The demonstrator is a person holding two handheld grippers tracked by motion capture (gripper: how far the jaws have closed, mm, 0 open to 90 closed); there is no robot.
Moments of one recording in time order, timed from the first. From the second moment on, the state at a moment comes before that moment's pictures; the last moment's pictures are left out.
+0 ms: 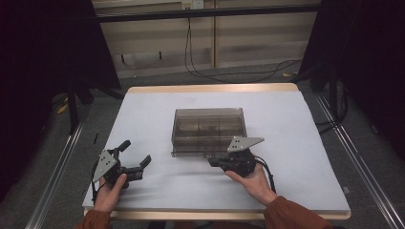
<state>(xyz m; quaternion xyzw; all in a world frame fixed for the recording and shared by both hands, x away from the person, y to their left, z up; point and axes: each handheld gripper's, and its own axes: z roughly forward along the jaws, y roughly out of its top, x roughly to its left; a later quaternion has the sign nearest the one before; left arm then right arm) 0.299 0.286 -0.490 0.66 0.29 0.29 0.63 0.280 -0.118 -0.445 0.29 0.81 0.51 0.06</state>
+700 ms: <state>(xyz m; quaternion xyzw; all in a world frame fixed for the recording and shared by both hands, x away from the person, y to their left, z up) 0.299 0.286 -0.490 0.66 0.29 0.29 0.63 0.286 -0.119 -0.445 0.29 0.81 0.51 0.07</state>
